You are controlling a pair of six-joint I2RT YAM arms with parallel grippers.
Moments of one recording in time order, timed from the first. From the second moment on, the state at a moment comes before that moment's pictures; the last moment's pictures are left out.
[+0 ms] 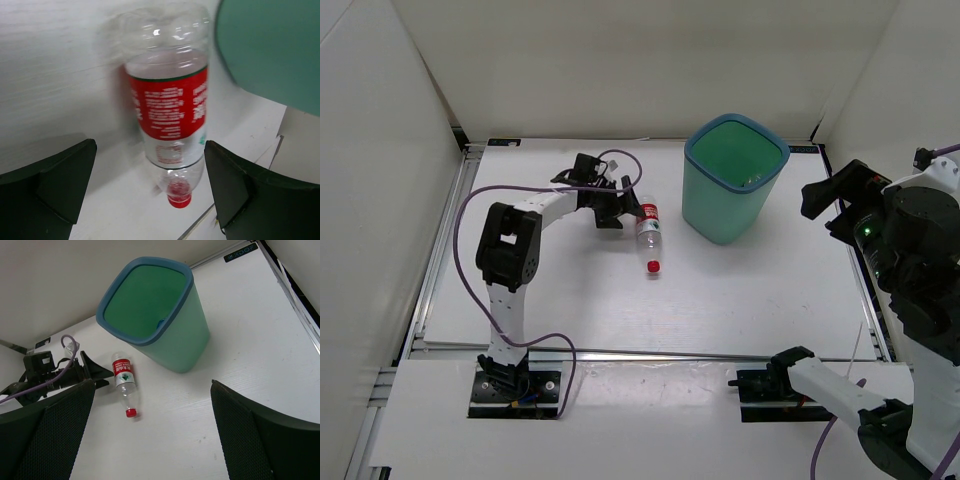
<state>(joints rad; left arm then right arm) -0.33 2.11 1.52 -0.34 0.55 -0.56 0.40 0.92 1.81 -1.19 0.40 0.56</state>
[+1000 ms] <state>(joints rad) -0.41 2.24 1.61 -0.27 0.61 -0.66 0.40 0.97 1.85 -1.23 0.40 0.57</state>
